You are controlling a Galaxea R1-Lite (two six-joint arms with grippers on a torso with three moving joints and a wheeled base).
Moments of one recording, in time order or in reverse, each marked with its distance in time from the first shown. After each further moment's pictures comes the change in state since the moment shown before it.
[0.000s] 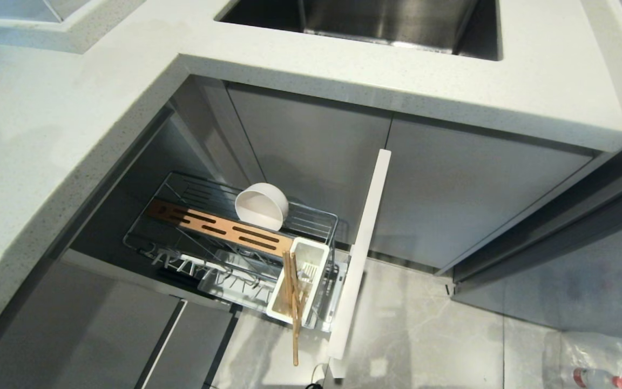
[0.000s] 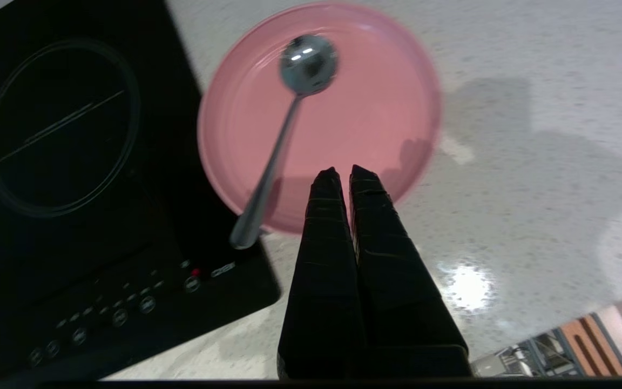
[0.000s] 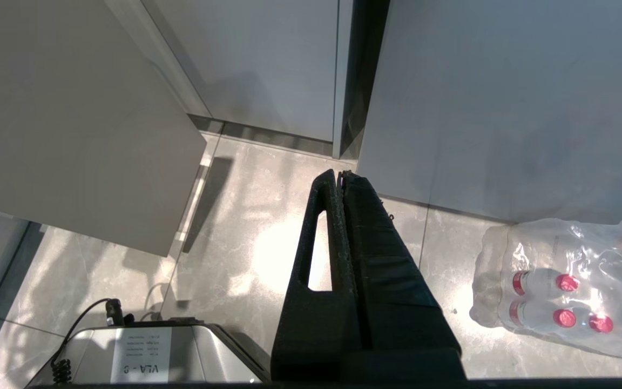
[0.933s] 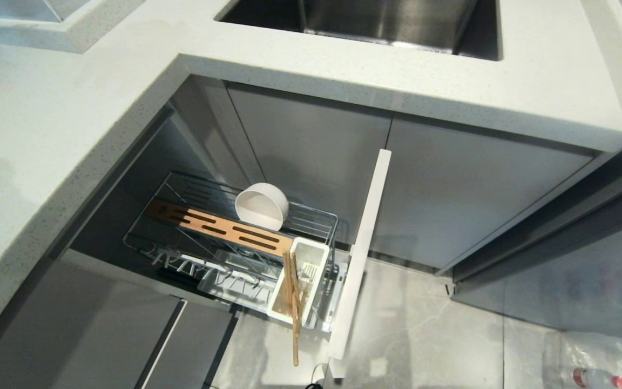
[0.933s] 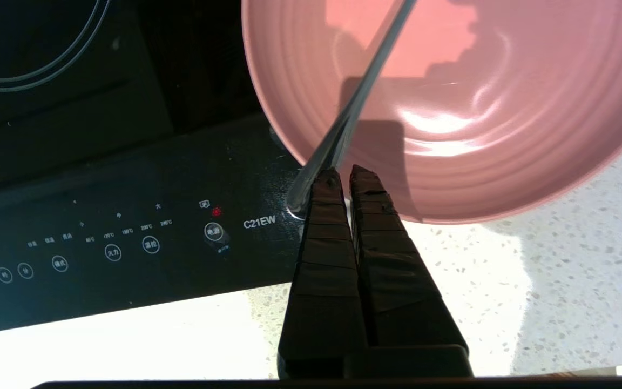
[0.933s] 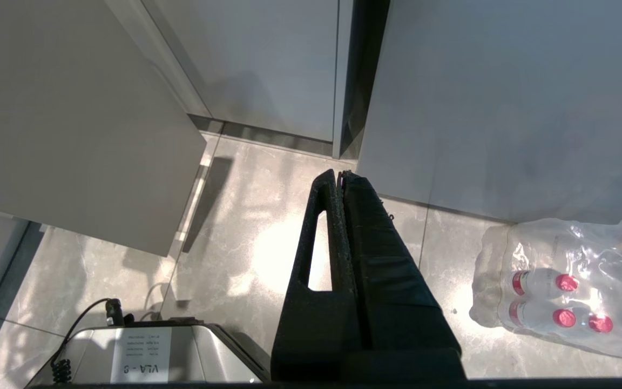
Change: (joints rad) left arm 0.351 0.306 -0.122 0.300 -0.324 0.103; right arm 0.000 0.000 0.000 0.000 0.000 0.000
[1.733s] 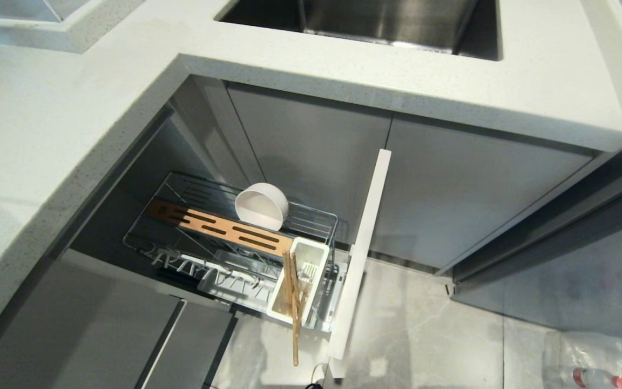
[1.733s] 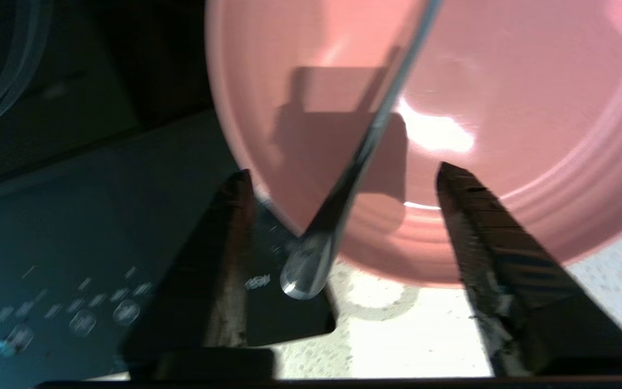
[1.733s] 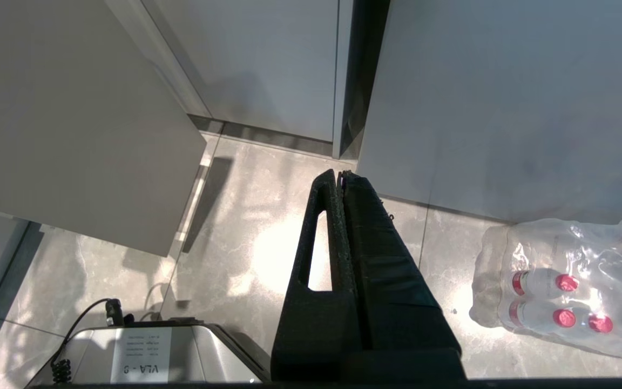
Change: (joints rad) left arm 0.017 0.118 0.010 -0.046 -0.130 0.063; right arm 0.000 0.000 0.000 0.000 0.000 0.000
